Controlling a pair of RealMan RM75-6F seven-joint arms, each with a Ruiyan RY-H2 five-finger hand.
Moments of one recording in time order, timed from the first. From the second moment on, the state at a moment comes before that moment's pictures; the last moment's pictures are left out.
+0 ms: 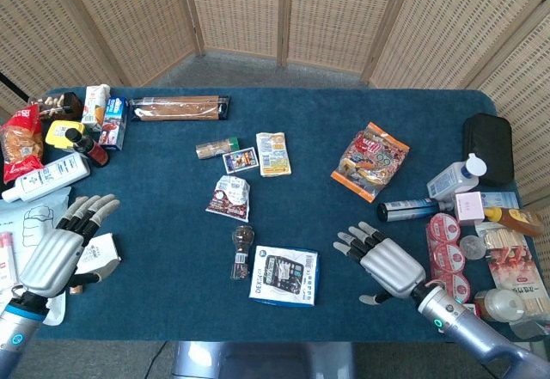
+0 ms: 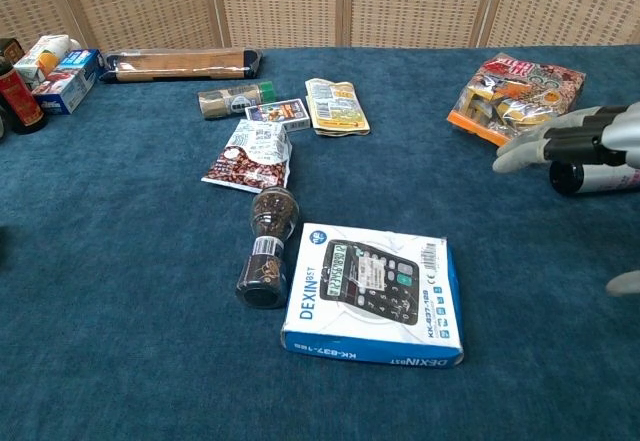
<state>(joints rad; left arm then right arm) -0.23 -0.96 0.00 -1.95 1.61 1.35 -0.03 0.53 -1.06 -0.03 -1.82 -1.70 0.94 -0.18</state>
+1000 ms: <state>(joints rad) -0.23 -0.96 0.00 -1.92 1.62 1.36 -0.08 0.58 -1.38 -0.01 -1.76 -1.68 0.92 -0.46</state>
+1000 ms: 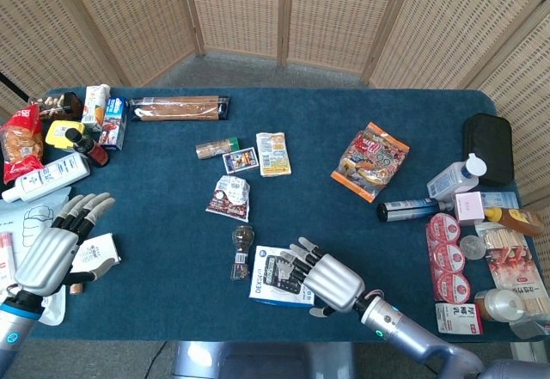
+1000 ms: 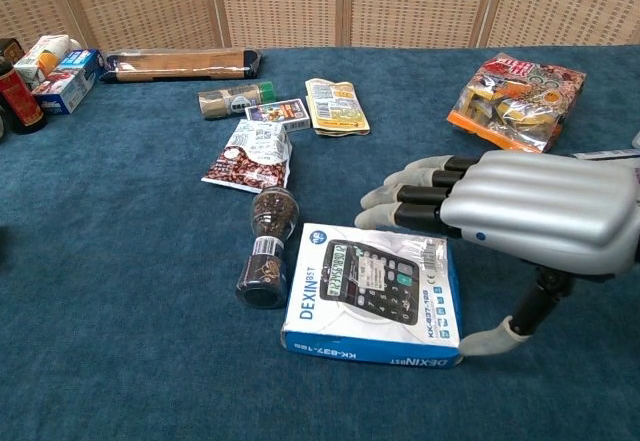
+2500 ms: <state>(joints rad) -0.21 -0.92 0.00 -1.94 1.63 1.39 -0.08 0.69 -1.67 -0.03 -1.41 -1.77 0.99 -0.26</state>
